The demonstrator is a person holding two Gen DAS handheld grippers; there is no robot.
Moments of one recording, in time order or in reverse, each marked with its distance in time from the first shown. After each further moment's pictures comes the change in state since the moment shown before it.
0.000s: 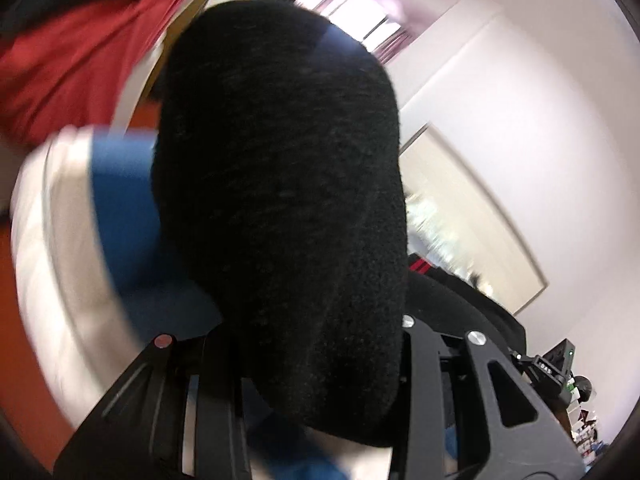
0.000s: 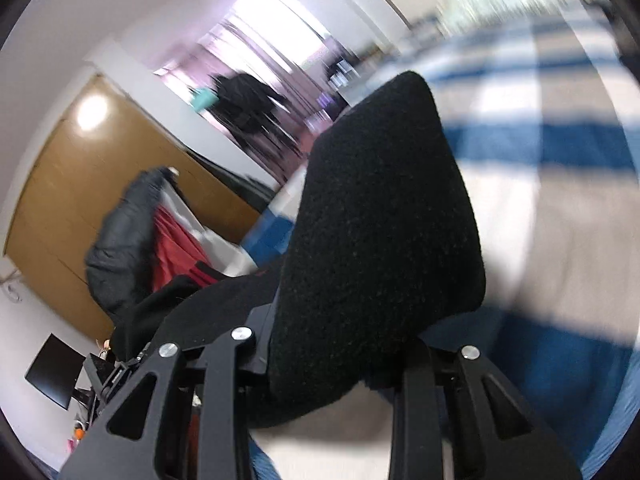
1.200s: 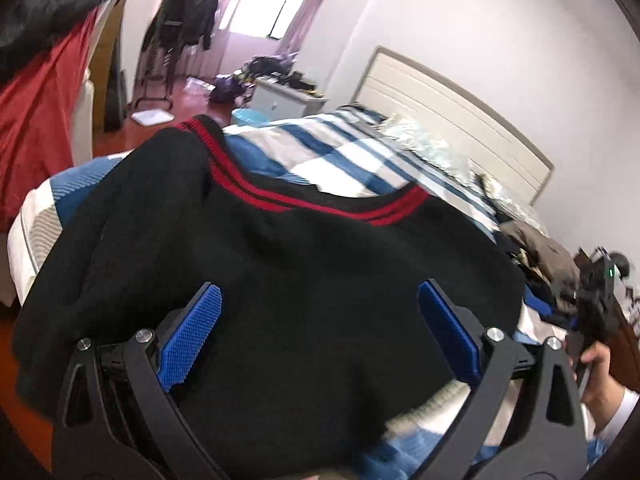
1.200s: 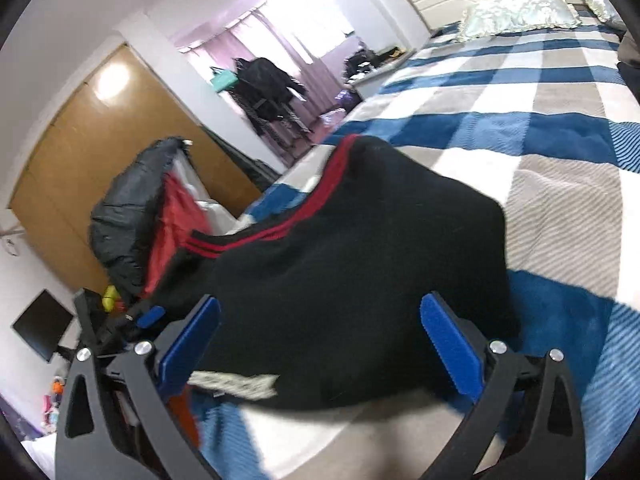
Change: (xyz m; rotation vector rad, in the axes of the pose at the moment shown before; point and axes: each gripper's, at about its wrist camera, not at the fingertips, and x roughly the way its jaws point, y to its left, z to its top) left arm 0.035 -0.031 -0.030 0.367 0.150 0.017; right arm -0.037 -0.009 -0.055 -0.147 -0.016 -0.006
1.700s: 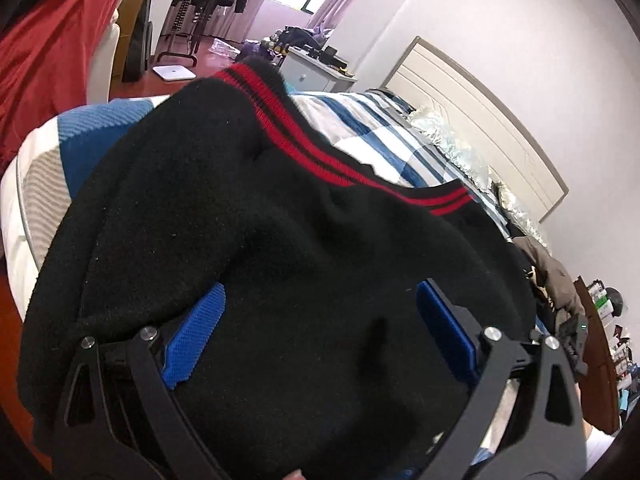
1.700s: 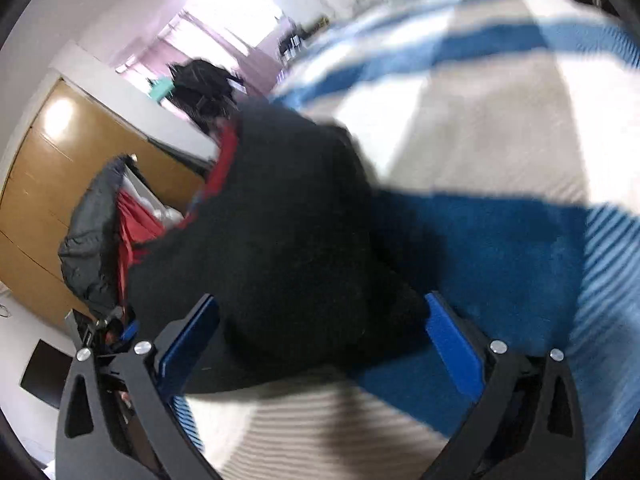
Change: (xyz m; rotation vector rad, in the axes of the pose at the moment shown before) left arm 0.013 0.034 0.002 -0.119 0.071 0.000; right arm -0.002 -0.071 -0.033 0.190 0.035 -0.076
